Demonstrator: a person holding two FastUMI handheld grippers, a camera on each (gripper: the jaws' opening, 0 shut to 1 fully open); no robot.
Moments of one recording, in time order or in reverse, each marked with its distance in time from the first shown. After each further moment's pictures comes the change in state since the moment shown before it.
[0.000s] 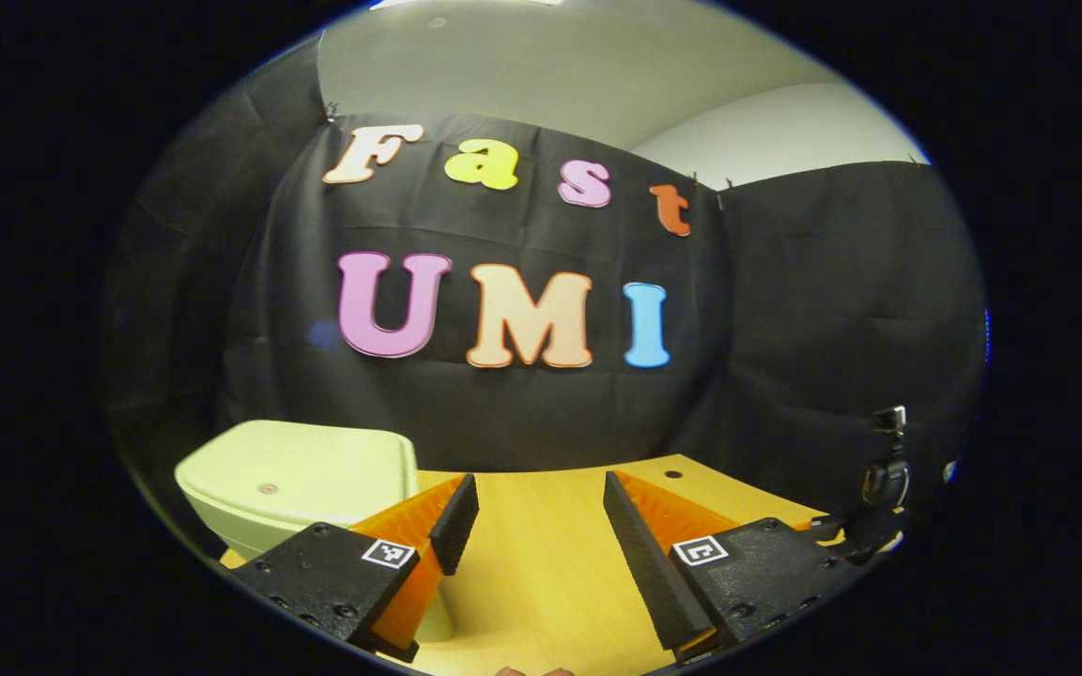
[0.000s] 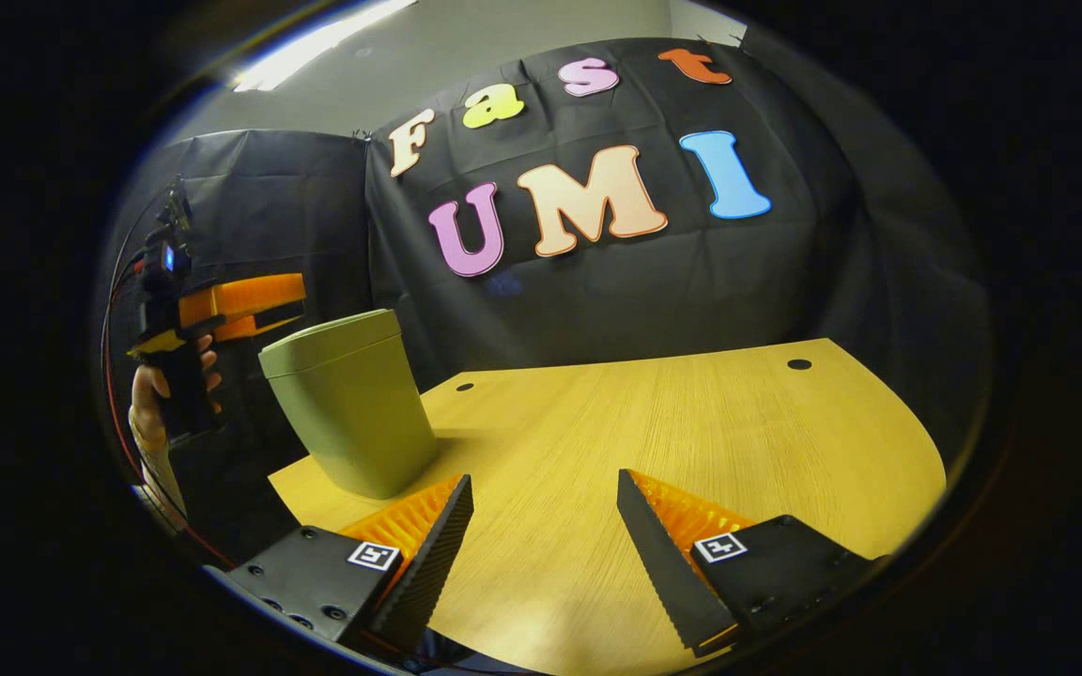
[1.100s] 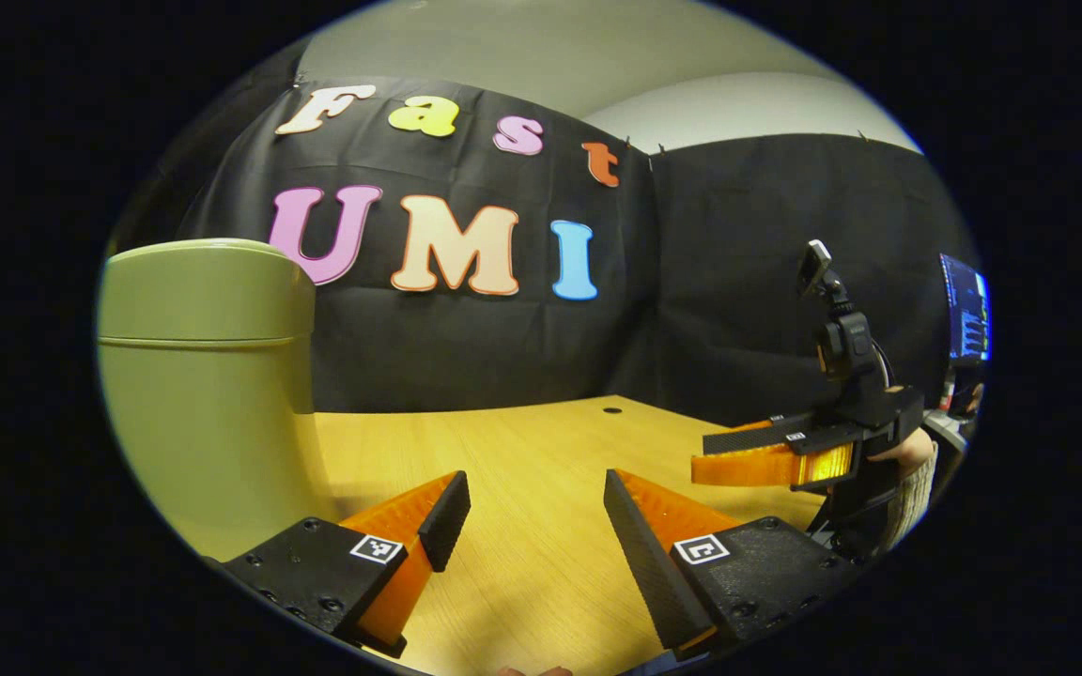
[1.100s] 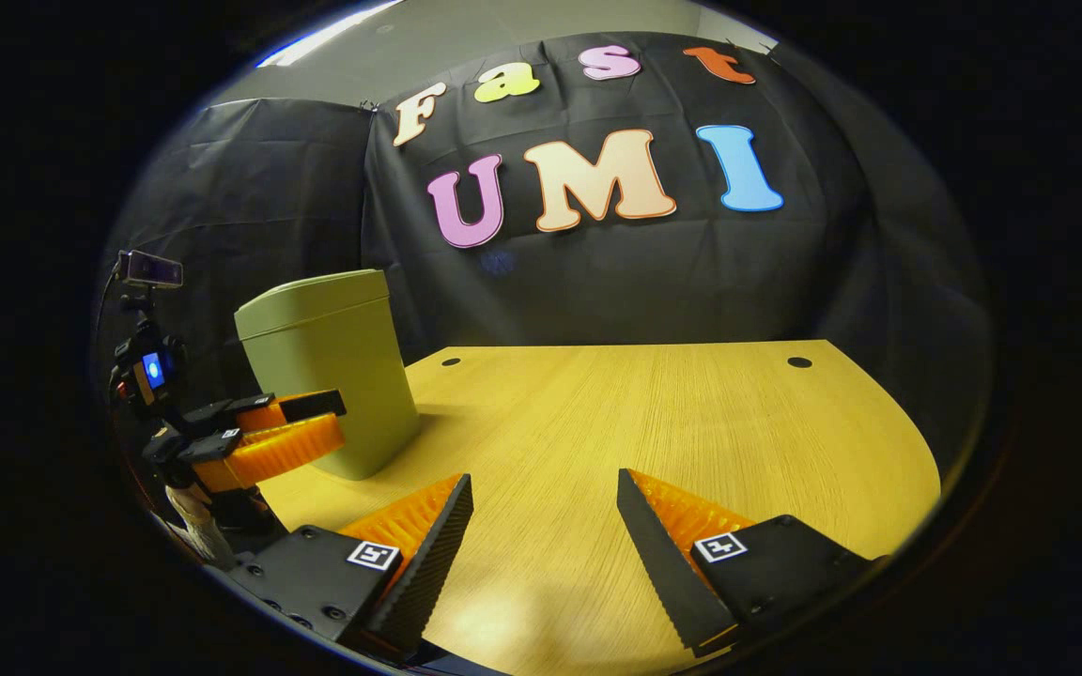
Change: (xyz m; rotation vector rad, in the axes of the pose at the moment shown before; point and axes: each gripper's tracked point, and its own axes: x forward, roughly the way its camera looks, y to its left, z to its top) left arm -0.008 -0.021 -0.150 0.035 0.075 -0.182; right arm 0.029 0.007 -0.023 -0.065 0.060 -0.052
